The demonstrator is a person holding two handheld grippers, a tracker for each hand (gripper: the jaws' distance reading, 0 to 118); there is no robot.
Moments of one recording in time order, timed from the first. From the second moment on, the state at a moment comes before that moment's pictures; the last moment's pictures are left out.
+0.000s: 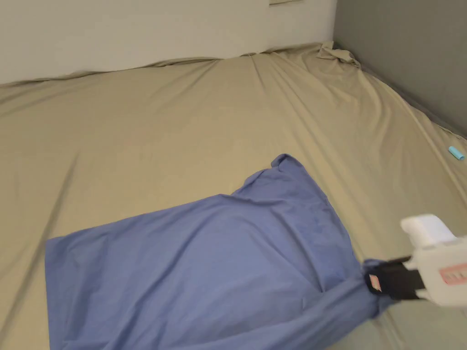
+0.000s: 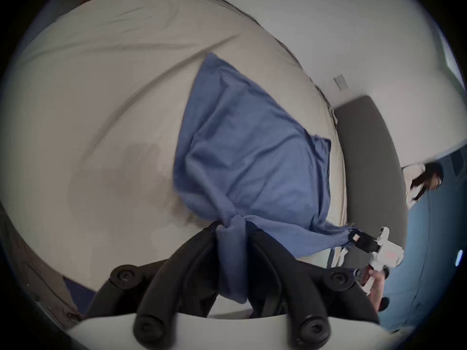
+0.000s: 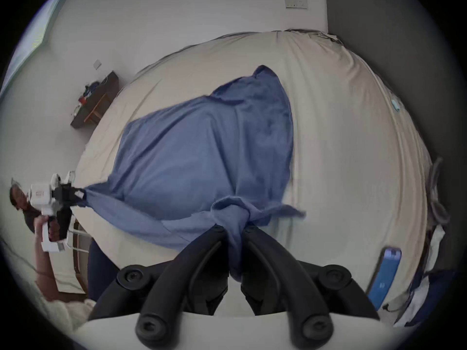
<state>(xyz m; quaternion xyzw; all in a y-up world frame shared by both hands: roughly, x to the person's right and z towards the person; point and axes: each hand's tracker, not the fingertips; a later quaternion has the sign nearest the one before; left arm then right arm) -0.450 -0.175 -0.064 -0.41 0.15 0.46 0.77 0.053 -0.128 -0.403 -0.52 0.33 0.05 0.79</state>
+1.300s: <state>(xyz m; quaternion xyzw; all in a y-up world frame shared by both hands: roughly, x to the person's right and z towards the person) -0.413 -0.217 -0.102 -0.44 0.30 0.23 0.82 0.000 -0.170 -0.308 -0.41 0.40 0.09 0.82</state>
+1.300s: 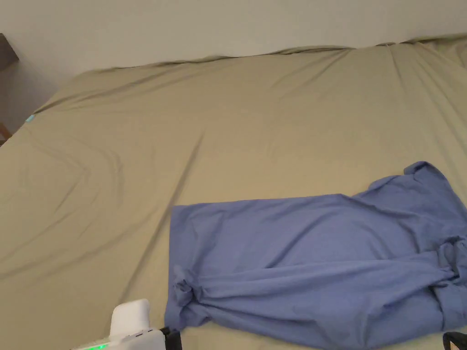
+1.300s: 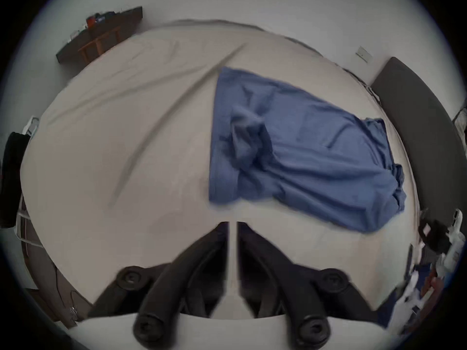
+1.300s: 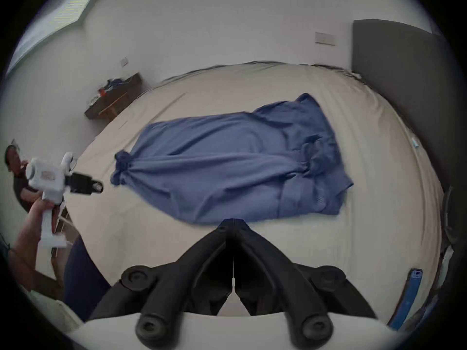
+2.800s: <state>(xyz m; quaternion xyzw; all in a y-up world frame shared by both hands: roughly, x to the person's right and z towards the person) -0.457 -0.172 -0.089 -0.48 0.19 0.24 0.82 0.061 -0.170 -0.395 -0.54 0.29 0.06 0.79</state>
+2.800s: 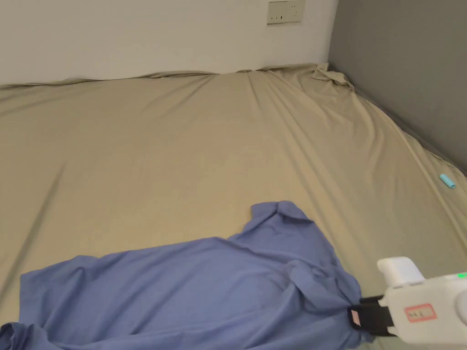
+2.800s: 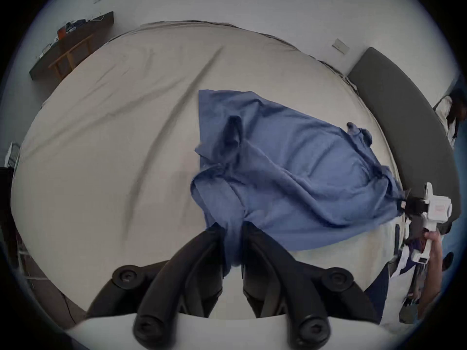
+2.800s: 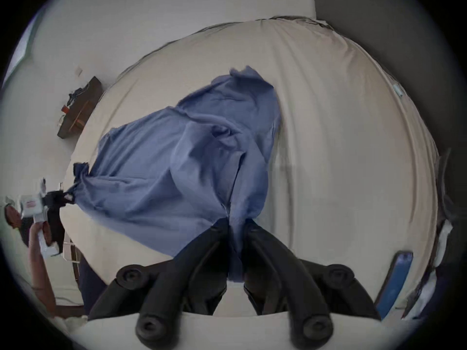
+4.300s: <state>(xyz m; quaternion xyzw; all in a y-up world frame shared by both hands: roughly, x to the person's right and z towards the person) -0.503 -0.194 -0.206 -0.44 0.29 0.20 0.83 -0.055 -0.143 -0.387 -0.43 0.35 0.01 0.83</state>
